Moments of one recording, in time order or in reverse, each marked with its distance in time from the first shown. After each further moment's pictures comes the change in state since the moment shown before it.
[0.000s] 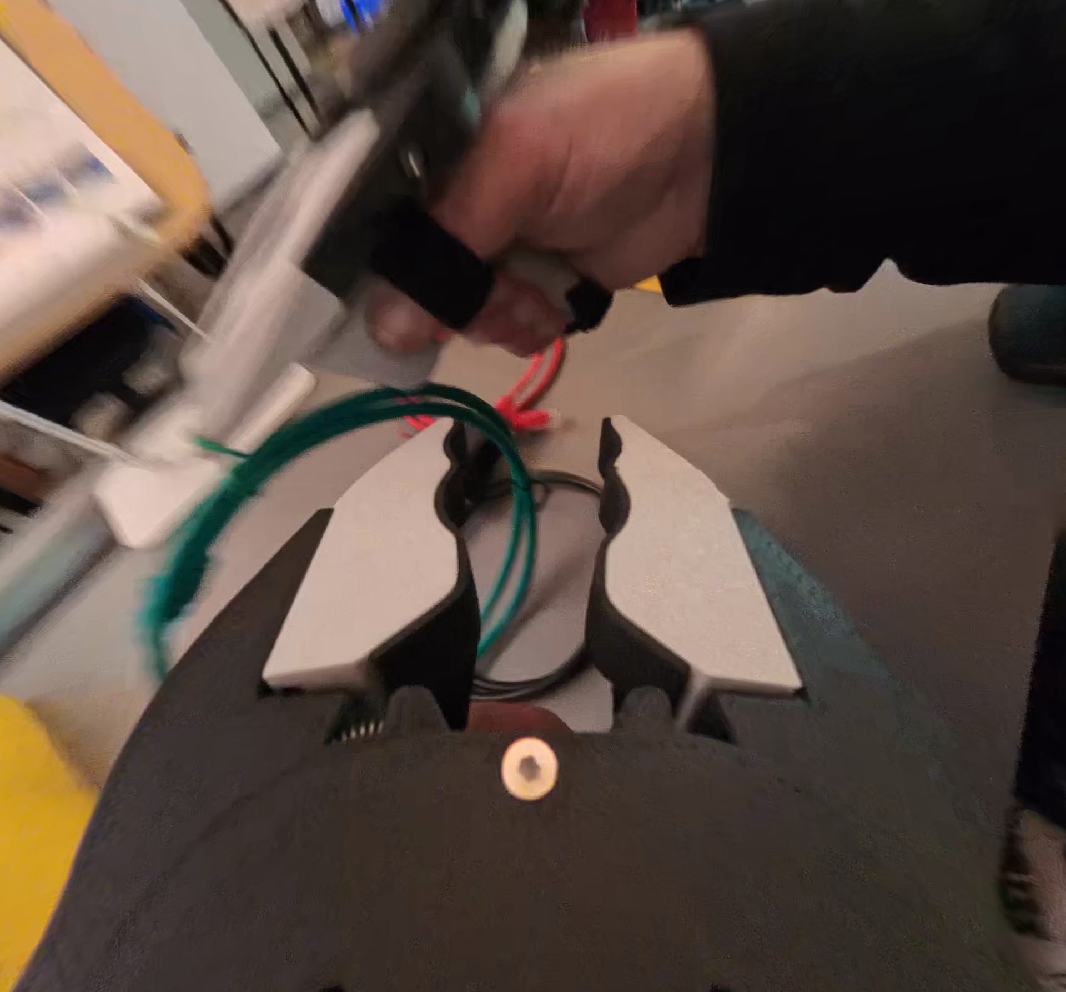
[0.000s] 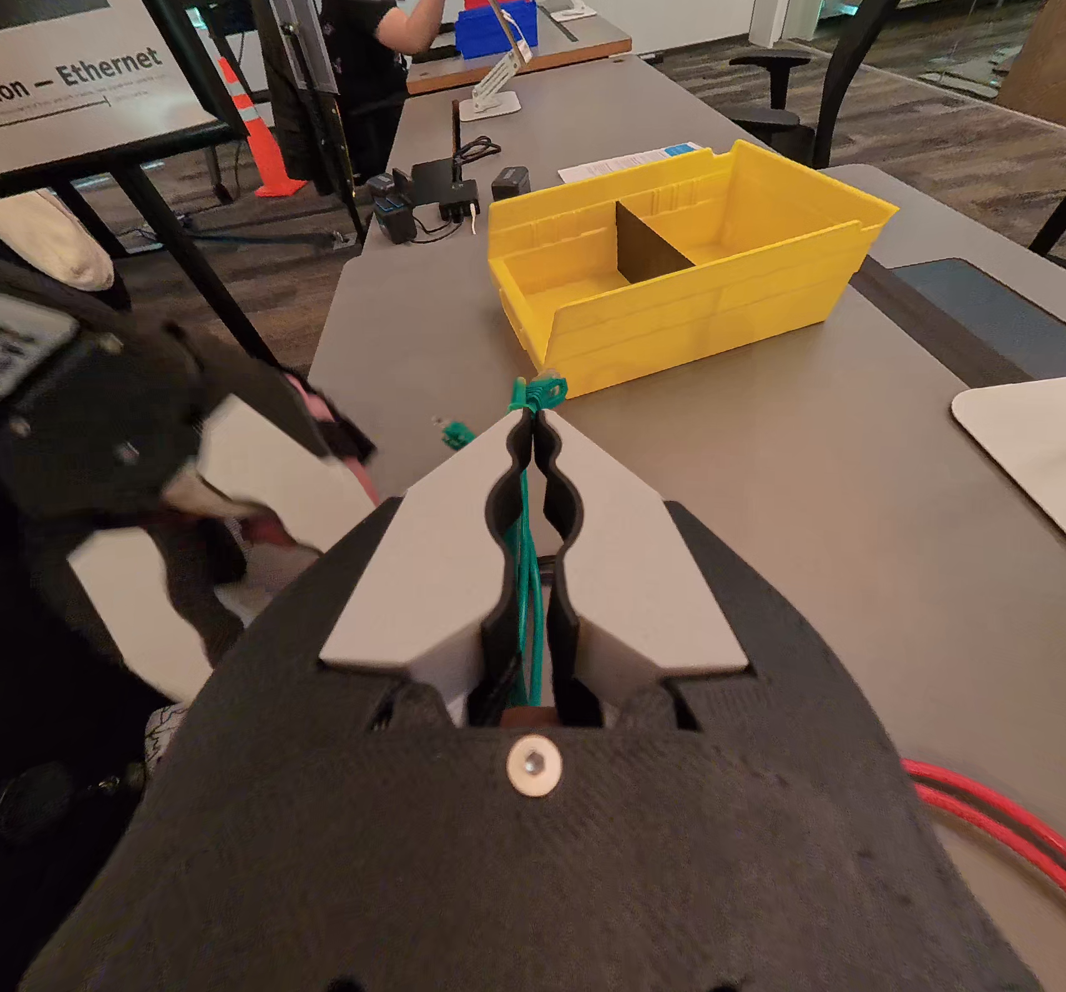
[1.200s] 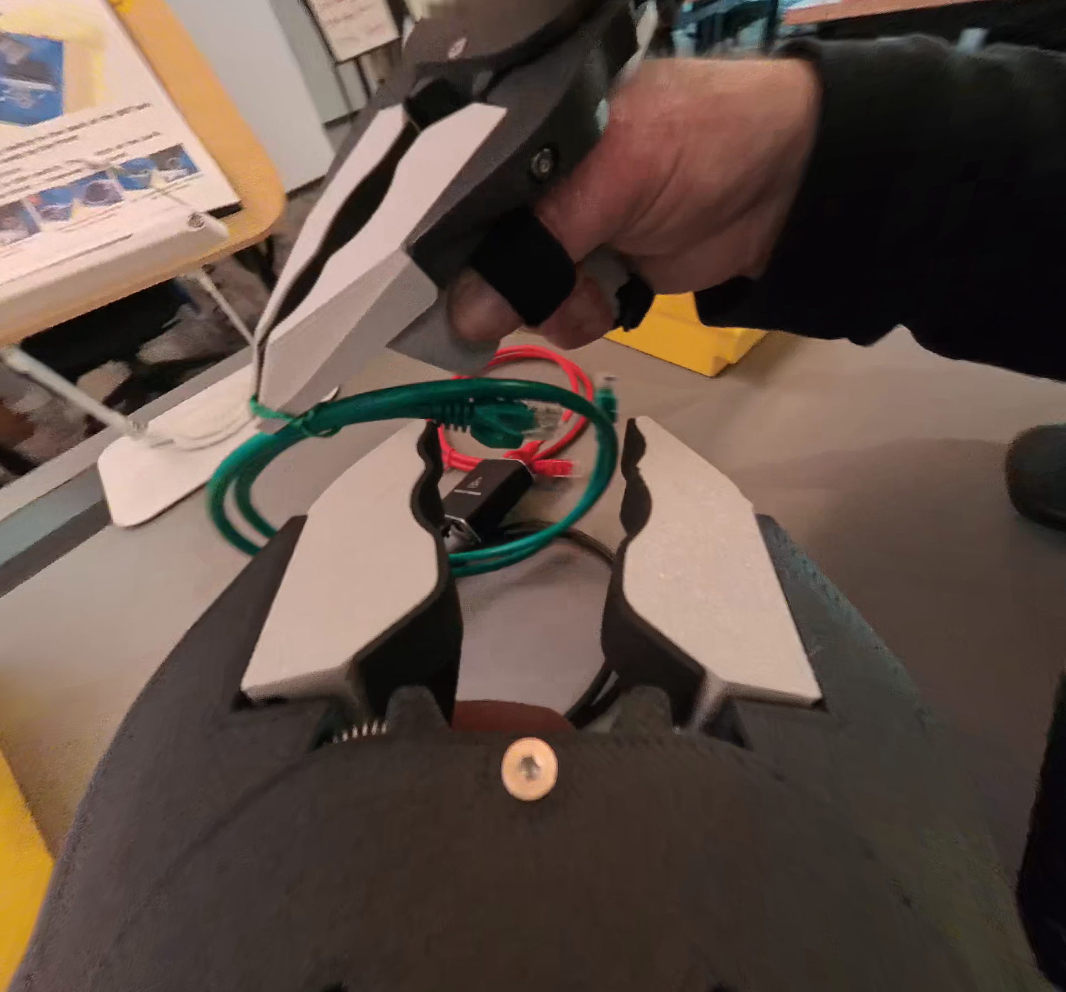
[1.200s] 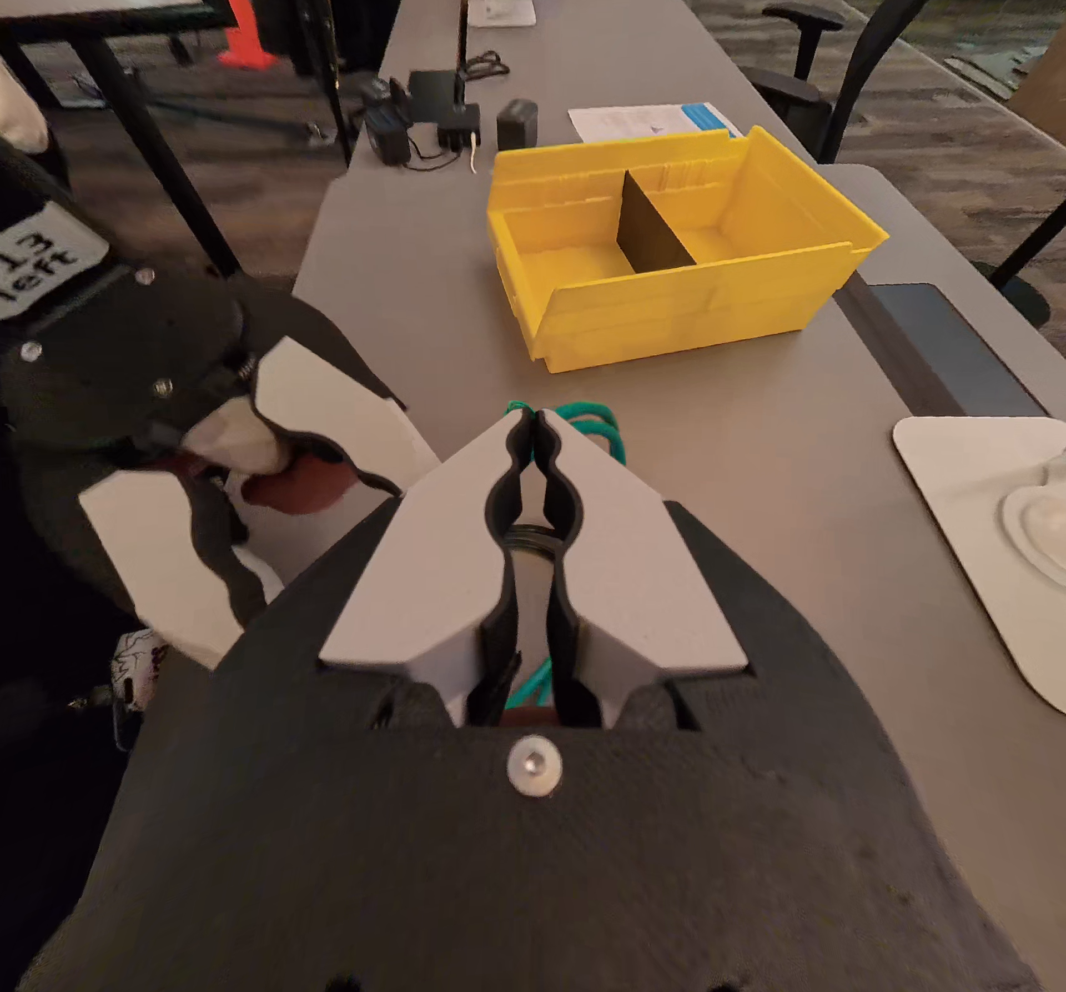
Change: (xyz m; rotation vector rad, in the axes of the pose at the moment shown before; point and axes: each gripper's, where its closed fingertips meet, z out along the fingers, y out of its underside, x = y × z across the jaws) left arm -0.023 -0.017 0.006 0.076 -0.074 -0.160; right arm -0.001 -0.010 -0.008 -0.129 0.002 -0.152
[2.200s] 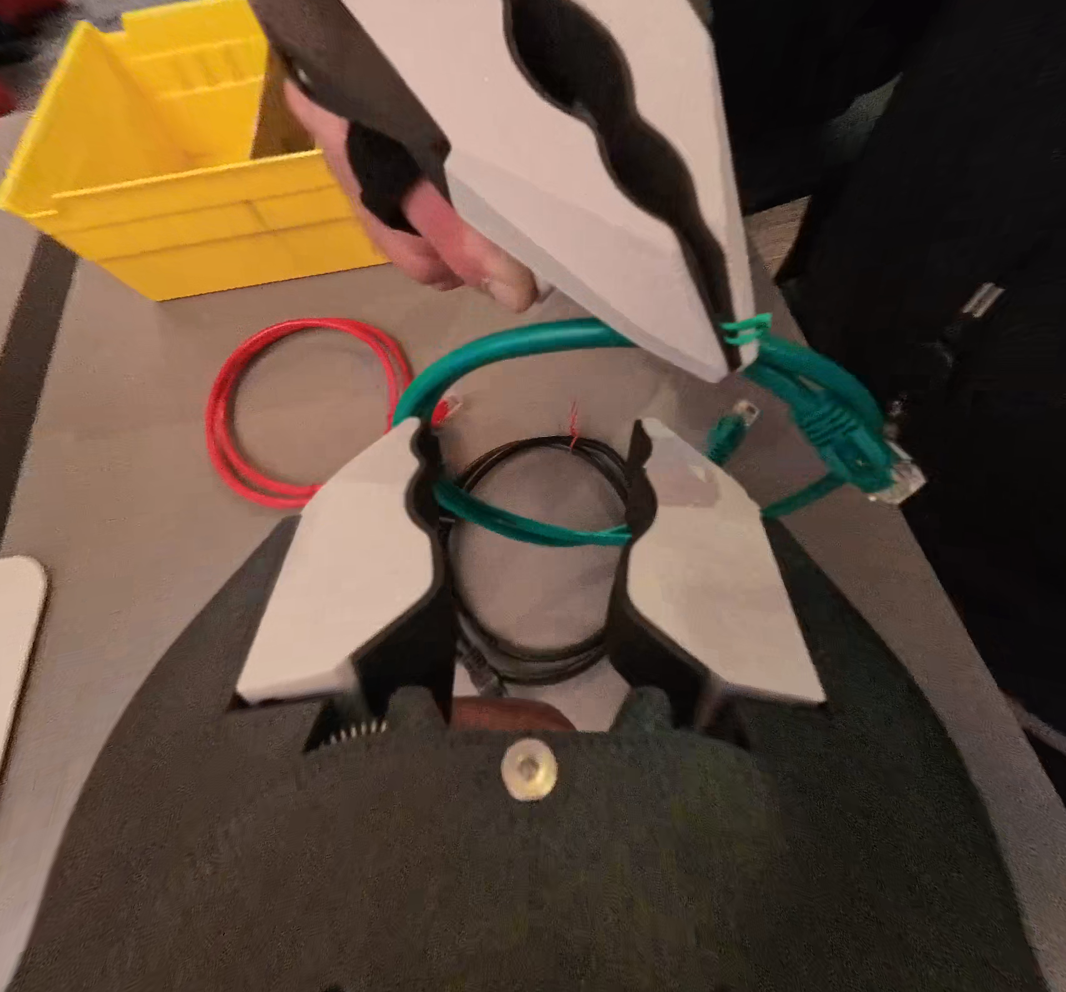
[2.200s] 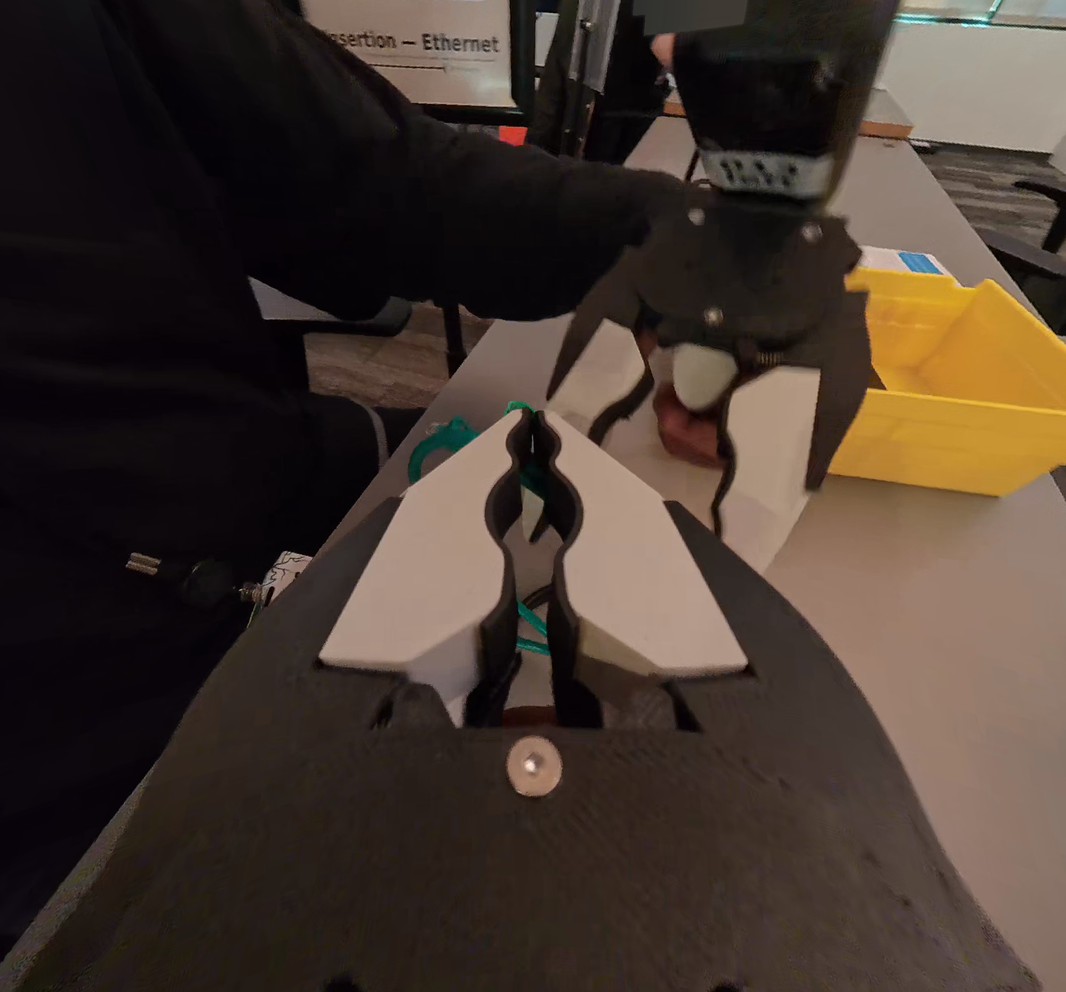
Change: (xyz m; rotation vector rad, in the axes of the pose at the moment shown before) left arm -0.022 0.016 0.003 -0.201 0.899 0.285; right arm -0.061 -0.006 -0.028 0.169 -0.376 -0.143
